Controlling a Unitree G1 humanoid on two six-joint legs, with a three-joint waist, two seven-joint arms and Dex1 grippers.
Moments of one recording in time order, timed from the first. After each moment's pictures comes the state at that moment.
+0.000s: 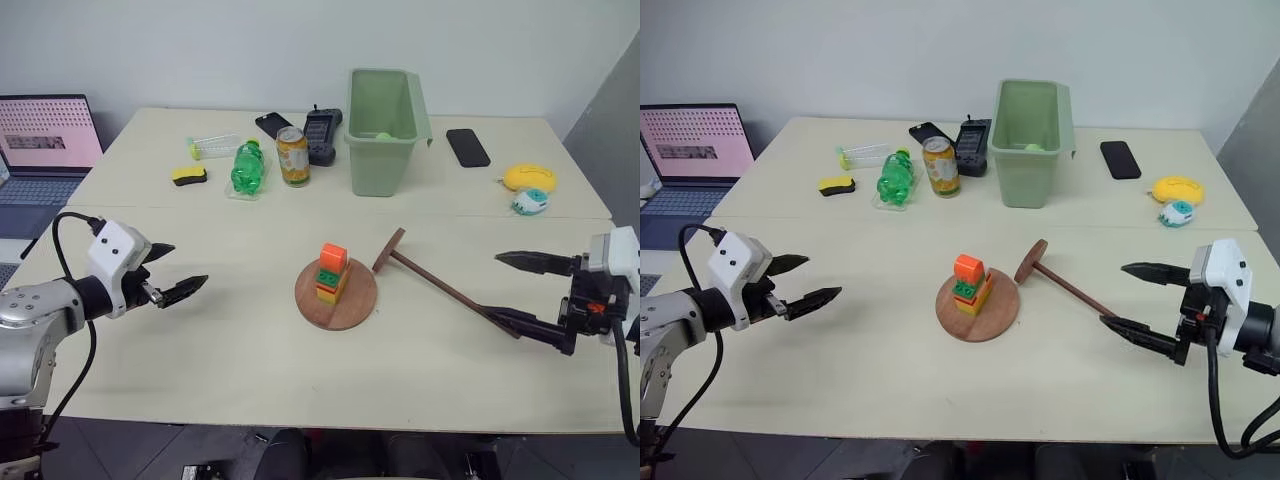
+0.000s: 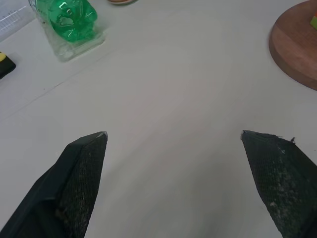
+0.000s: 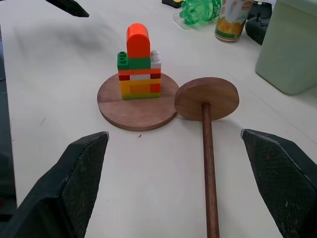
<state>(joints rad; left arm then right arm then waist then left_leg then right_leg) -0.10 0.92 0.32 -0.04 -0.38 0.41 -0.93 0.14 -1.00 -0.49 -0.55 0.80 0.56 0.98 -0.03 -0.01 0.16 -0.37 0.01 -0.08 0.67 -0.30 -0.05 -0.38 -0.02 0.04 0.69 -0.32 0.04</state>
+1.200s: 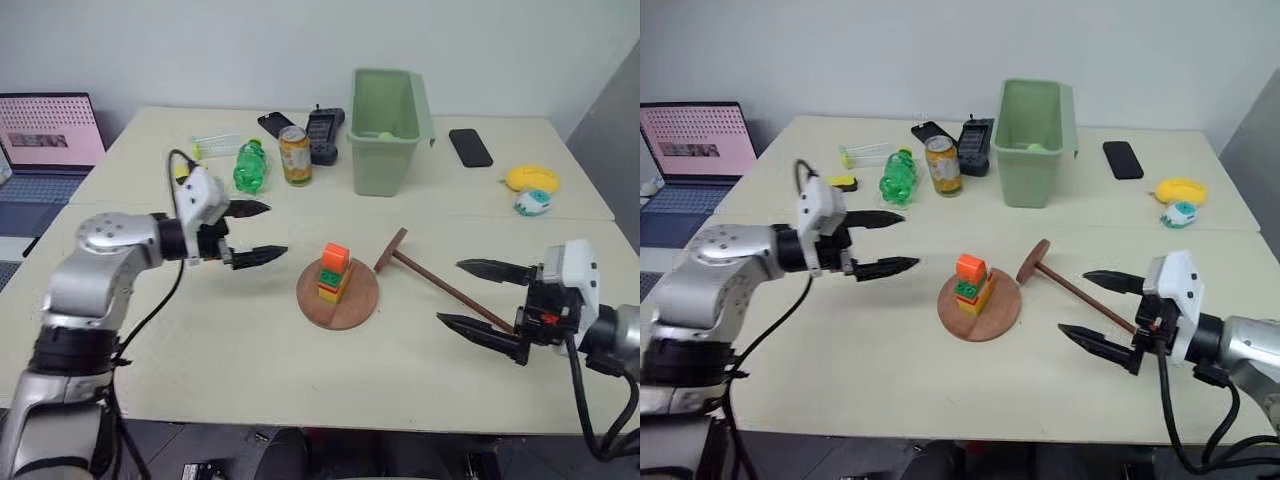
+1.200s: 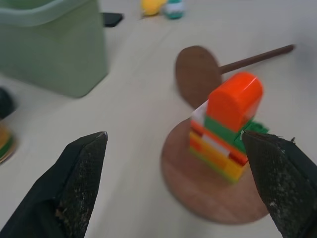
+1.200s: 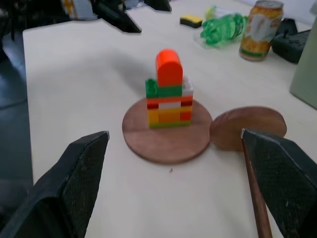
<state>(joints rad) -0.65 0.75 -0.06 0.09 -0.43 0.40 -1.25 0.04 -0.87 -0.35 -0.77 0.92 0.70 0.72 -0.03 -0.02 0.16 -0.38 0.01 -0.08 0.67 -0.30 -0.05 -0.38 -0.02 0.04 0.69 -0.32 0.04</state>
